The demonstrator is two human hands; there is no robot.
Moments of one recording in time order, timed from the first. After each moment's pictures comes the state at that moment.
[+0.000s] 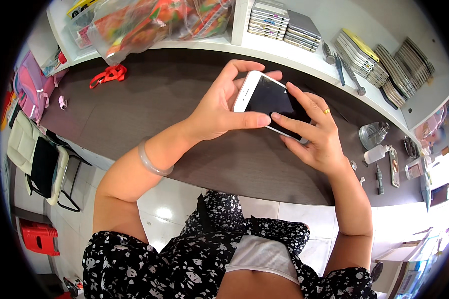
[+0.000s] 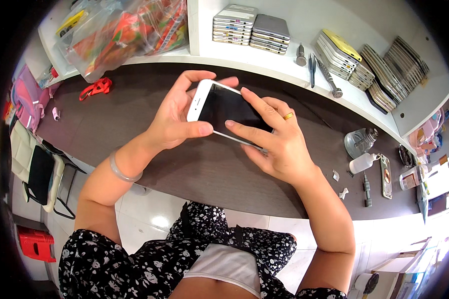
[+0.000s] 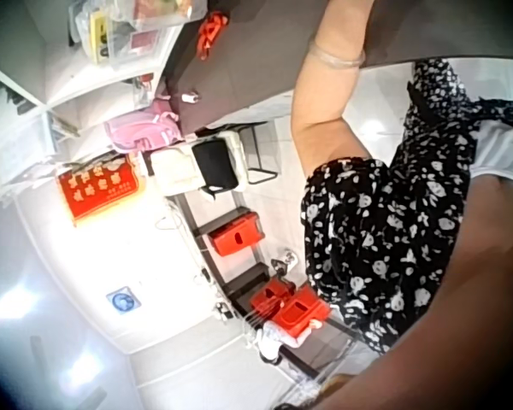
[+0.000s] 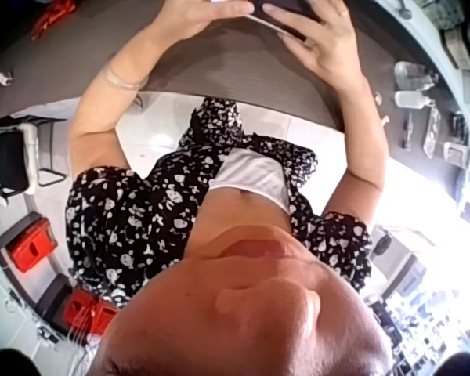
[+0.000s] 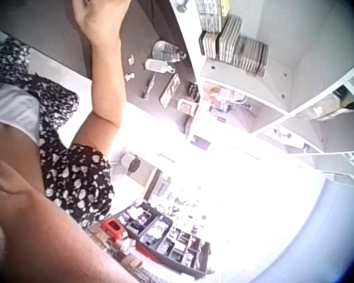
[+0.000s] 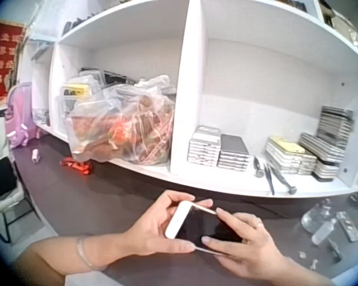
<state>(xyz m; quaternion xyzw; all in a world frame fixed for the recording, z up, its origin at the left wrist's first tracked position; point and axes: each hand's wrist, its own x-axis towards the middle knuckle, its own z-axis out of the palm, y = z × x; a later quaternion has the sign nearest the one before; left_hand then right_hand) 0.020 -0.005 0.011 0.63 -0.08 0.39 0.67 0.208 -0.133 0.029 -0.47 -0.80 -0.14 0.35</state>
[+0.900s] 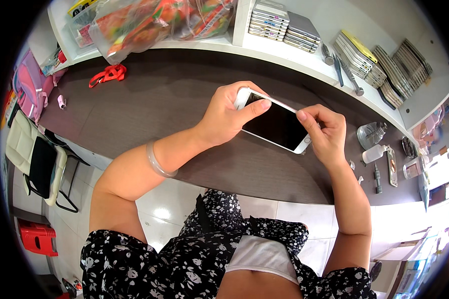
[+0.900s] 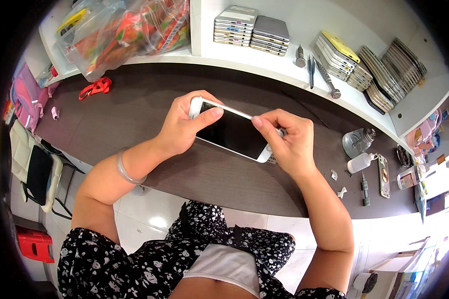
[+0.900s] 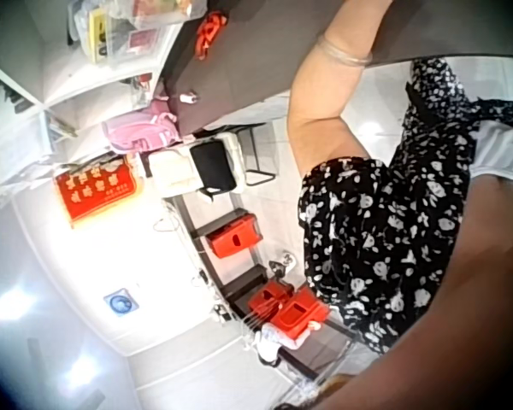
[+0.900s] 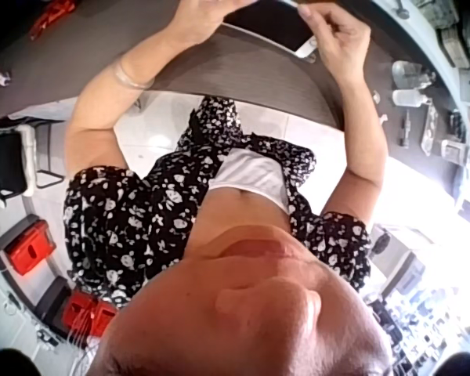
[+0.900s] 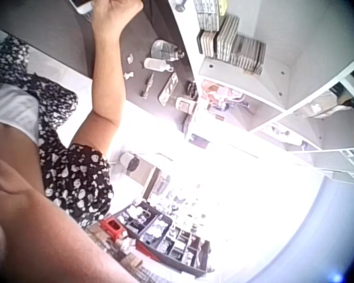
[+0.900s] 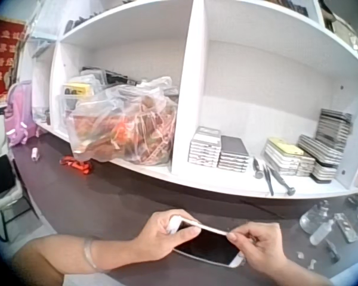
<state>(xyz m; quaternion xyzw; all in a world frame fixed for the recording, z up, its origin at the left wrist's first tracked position) 0.023 -0.013 0.001 0.66 0.07 0.40 0.63 0.213 -0.136 0.023 -0.57 -0.63 0.11 0.52</state>
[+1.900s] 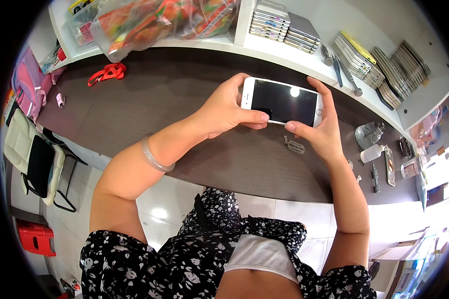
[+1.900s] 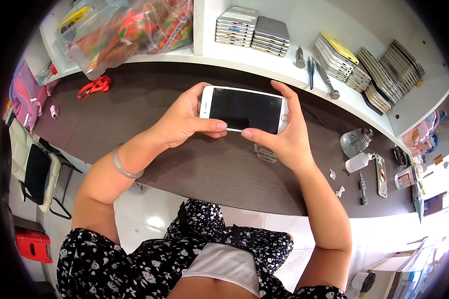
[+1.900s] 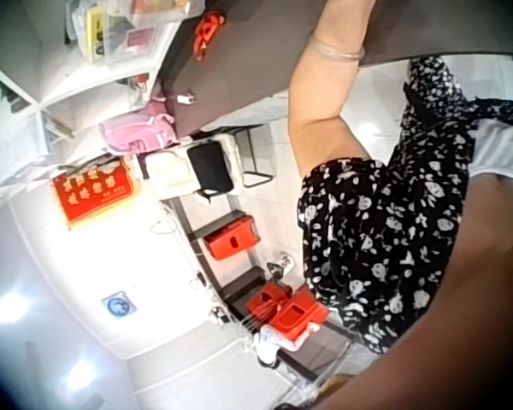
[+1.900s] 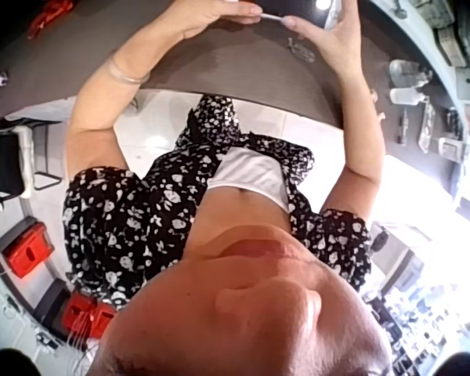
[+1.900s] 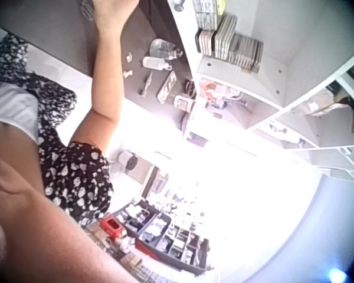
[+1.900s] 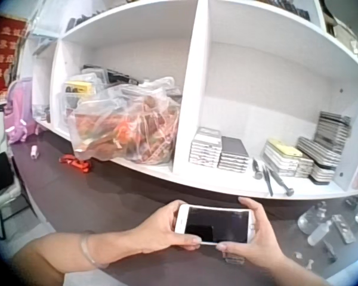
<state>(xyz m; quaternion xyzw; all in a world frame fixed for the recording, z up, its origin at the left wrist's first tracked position) 0.017 -0.009 0.022 0.60 0.14 0.27 0.74 0.211 -0.128 0.029 -0.55 -0.56 0.27 0.56</state>
